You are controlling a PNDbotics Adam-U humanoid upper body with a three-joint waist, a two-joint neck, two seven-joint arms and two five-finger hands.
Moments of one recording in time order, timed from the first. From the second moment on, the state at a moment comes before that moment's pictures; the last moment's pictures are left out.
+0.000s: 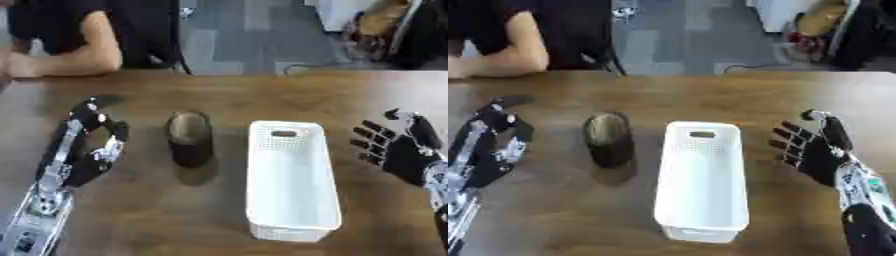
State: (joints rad) left arm -0.29 0.34 -0.04 -1.56 -0.20 -0.39 0.07; right arm -0.40 -0.34 -0.17 -1.38 -0.70 0.64 0.31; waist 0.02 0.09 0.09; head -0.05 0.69
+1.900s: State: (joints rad) left arm -0.60 0.73 -0.20 -1.33 -0.80 -0.36 -0.26; right arm -0.37 -0.34 -0.17 -1.38 -0.68 0.64 0.32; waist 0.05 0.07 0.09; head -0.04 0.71
